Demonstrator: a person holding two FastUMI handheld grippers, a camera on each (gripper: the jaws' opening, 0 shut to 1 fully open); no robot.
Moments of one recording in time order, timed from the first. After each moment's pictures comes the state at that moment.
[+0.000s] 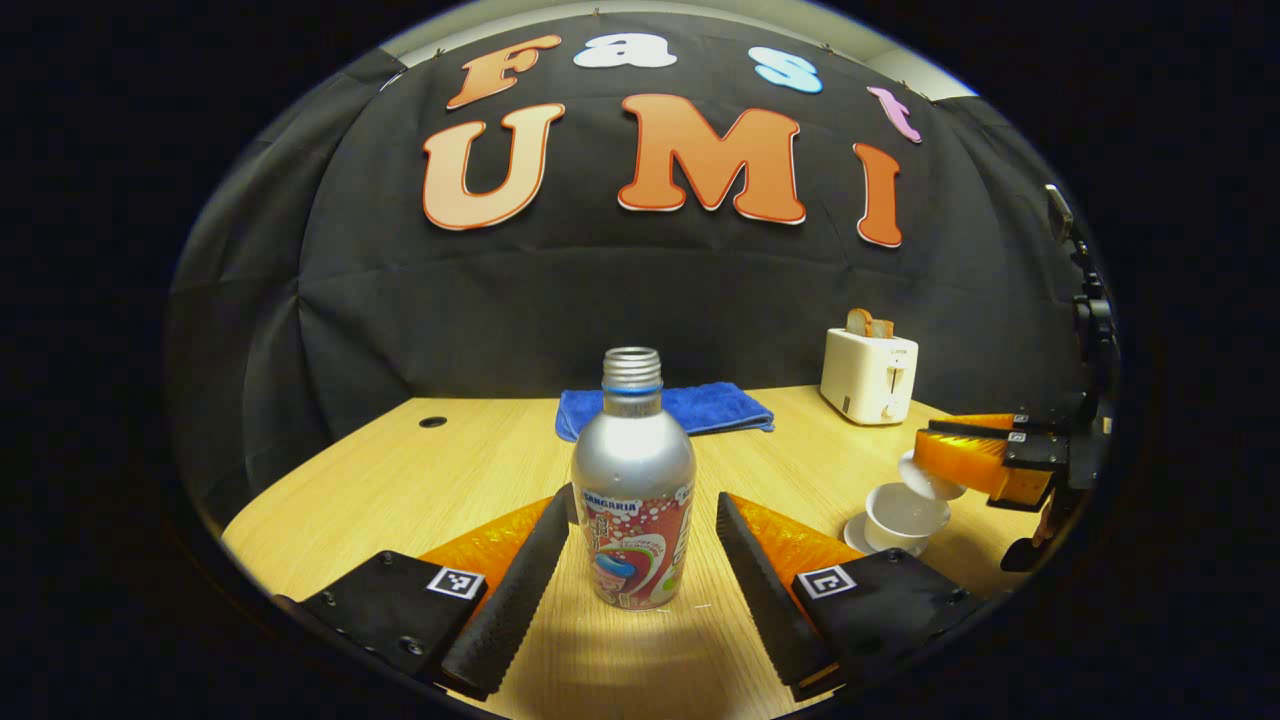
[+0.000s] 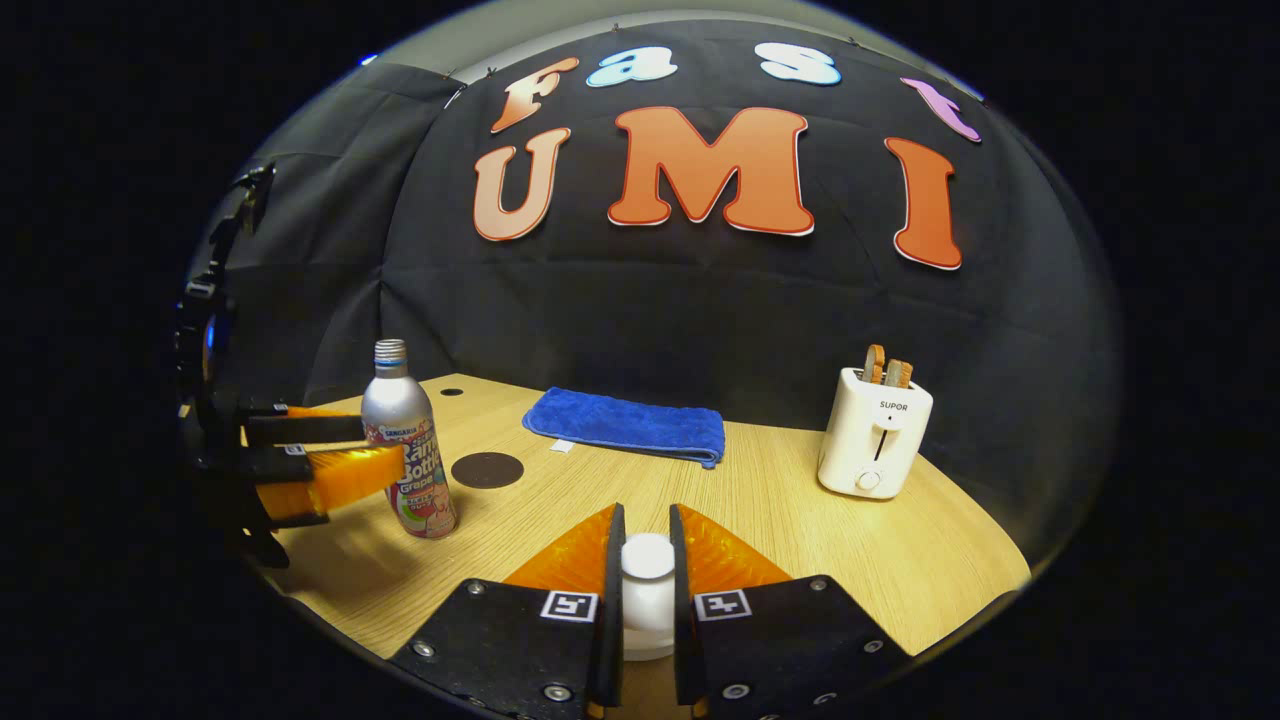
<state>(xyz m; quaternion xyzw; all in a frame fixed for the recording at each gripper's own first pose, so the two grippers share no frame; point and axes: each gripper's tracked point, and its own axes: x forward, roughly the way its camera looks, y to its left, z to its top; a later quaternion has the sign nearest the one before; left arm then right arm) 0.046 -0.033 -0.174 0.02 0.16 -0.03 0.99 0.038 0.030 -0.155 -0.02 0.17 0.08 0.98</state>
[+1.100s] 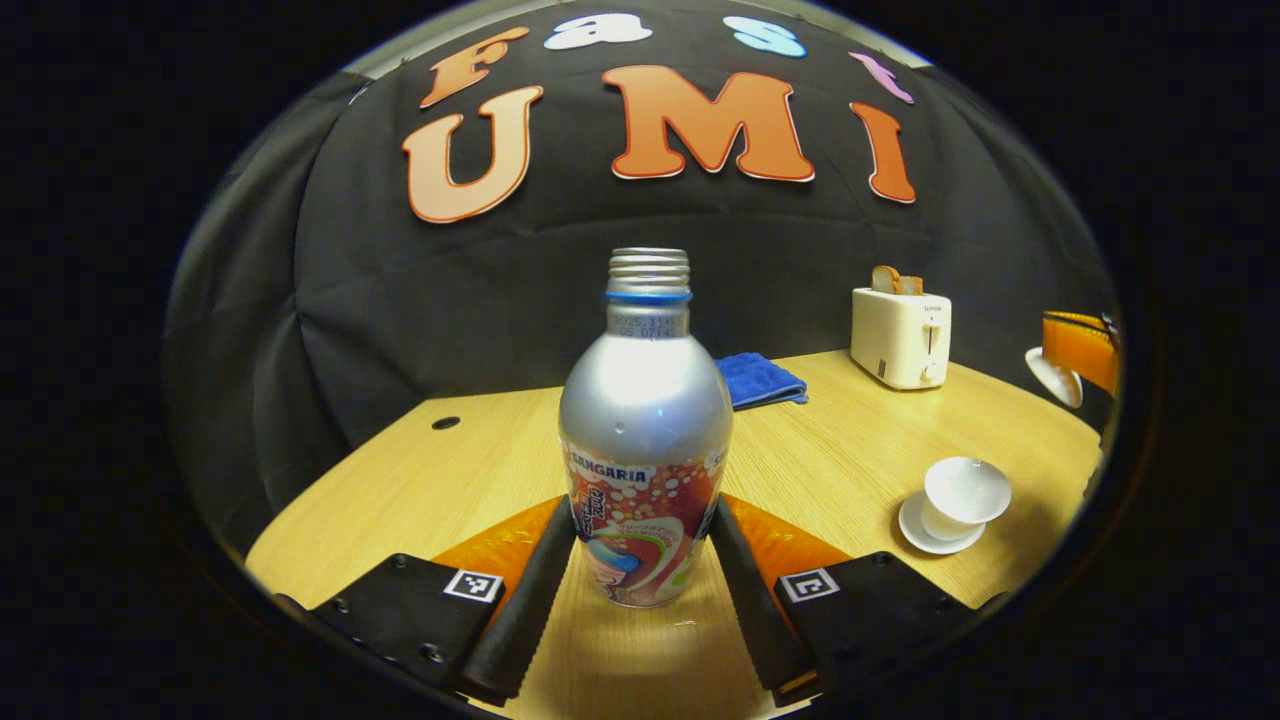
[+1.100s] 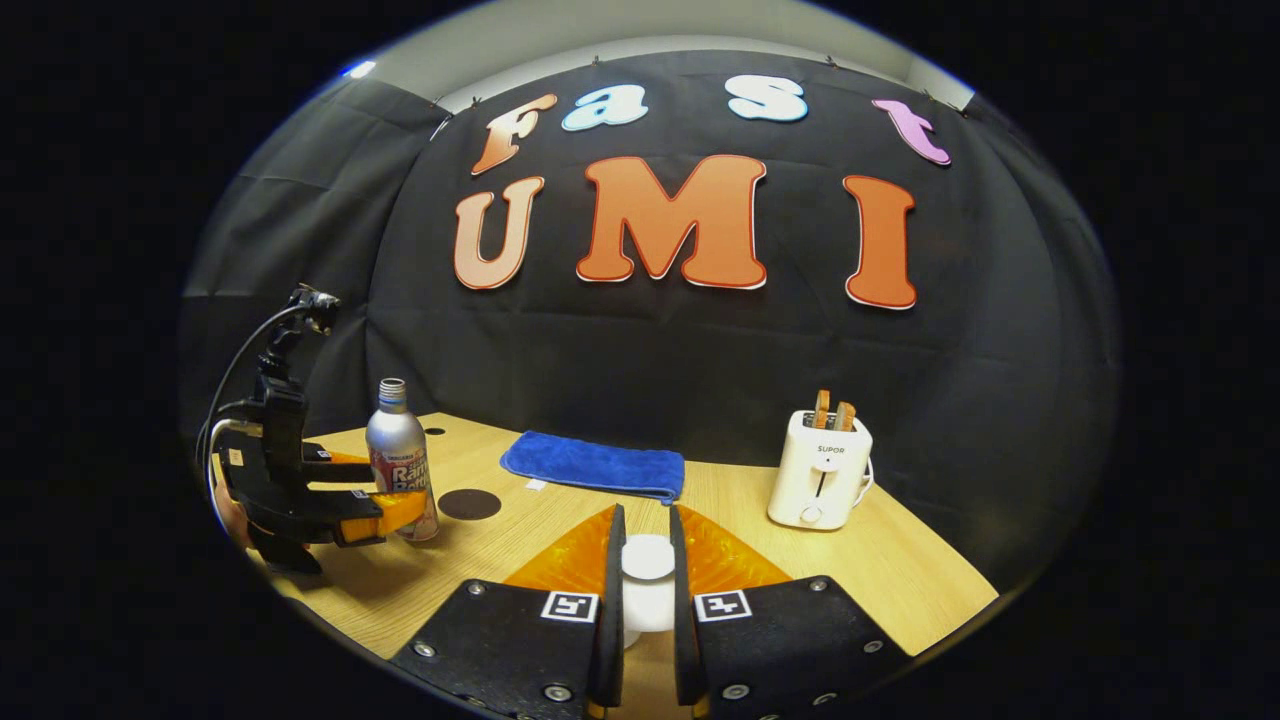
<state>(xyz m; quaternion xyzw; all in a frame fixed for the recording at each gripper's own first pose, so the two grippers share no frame) 0.076 -0.026 -0.184 0.10 0.18 -0.01 0.98 0.018 -0.019 -0.100 -0.01 0.12 0.04 0.99</state>
